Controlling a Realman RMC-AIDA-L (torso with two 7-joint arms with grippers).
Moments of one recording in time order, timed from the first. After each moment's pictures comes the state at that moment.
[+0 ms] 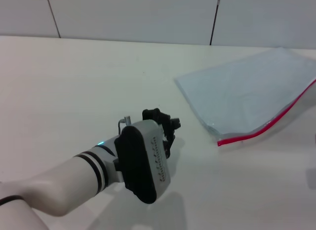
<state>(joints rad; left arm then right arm) -0.16 -2.02 2.26 1.26 2.87 0.01 -2.29 0.58 2.04 0.07 0.08 -1.35 -1.01 -0.94</state>
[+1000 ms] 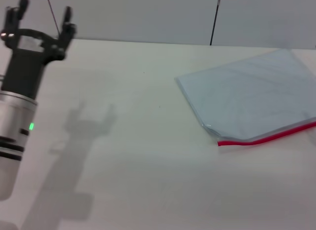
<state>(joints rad) -0.34 -2.03 2.35 0.54 2.22 -1.38 -2.77 0.54 2.03 -0.12 0.12 -1.37 -1.52 0.07</state>
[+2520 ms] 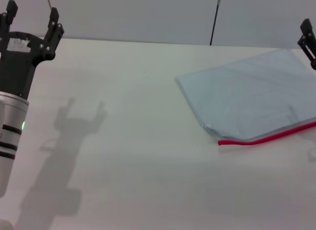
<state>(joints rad) -0.38 -2.03 2.38 0.44 2.13 -1.40 -2.93 0.59 2.03 -0.09 0.17 -1.37 -1.46 0.00</state>
